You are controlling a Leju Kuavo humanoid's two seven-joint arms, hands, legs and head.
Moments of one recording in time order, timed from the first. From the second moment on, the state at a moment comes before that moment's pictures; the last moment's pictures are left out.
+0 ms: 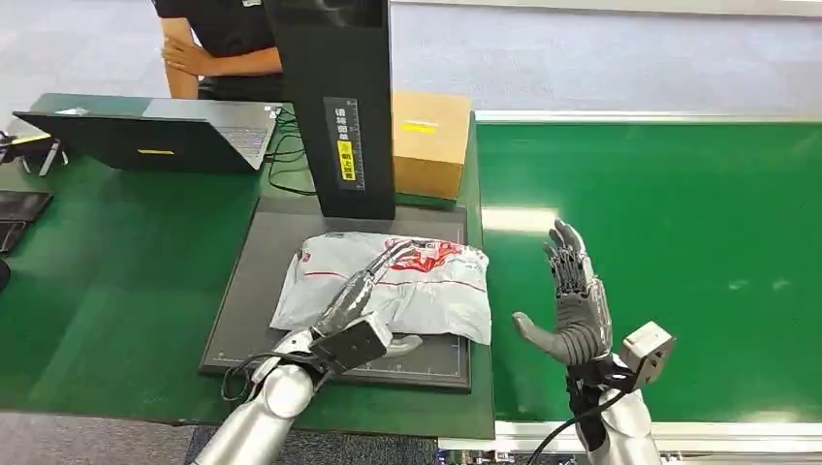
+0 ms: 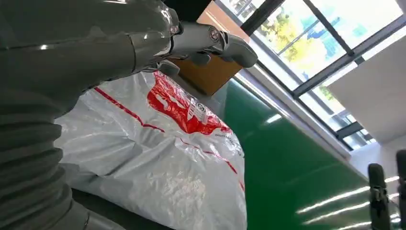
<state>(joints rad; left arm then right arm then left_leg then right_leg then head) -0.29 -0.21 -0.44 -1.20 -0.68 -0.09 -0.42 -0.07 0.09 -0.06 -1.55 -0.06 0.29 -0.53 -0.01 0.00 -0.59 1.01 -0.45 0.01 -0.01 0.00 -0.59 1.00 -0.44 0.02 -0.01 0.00</state>
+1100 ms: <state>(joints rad) -0.33 -0.21 -0.38 -1.06 -0.82 0.02 -0.28 -0.07 0.10 -0.07 -1.54 -0.05 0.29 -0.53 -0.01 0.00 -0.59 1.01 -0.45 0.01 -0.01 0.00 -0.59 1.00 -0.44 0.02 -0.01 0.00</state>
